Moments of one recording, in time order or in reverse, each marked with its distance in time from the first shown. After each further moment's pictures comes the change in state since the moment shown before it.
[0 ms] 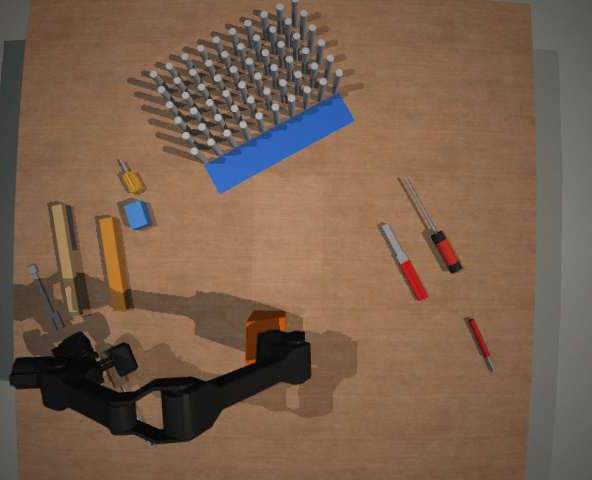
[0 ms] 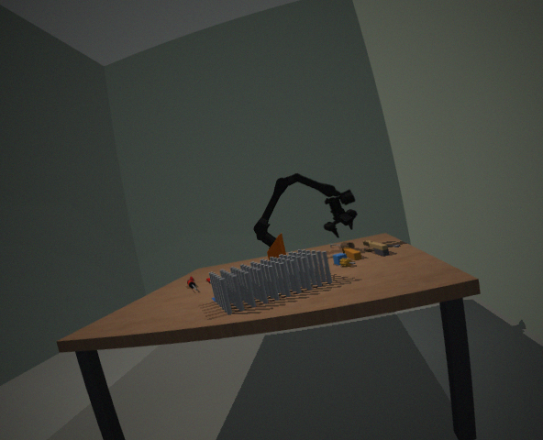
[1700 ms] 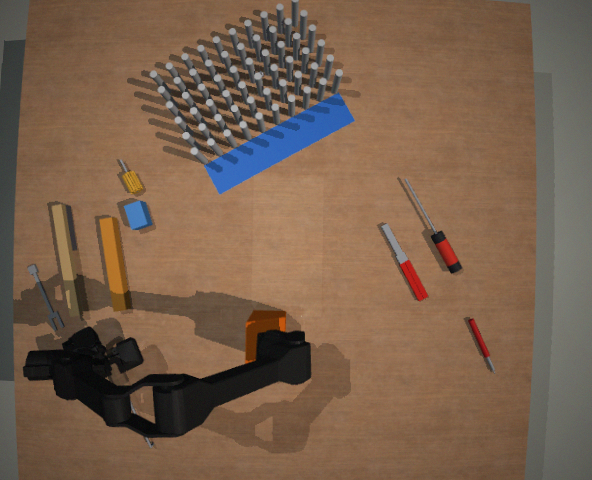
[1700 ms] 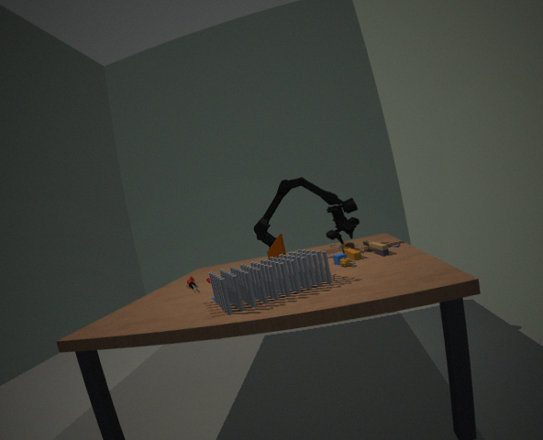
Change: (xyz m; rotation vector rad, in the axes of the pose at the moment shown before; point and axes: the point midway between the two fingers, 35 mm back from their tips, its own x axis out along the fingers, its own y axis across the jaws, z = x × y) arm 0.041 -0.010 0.014 0.011 0.000 0.005
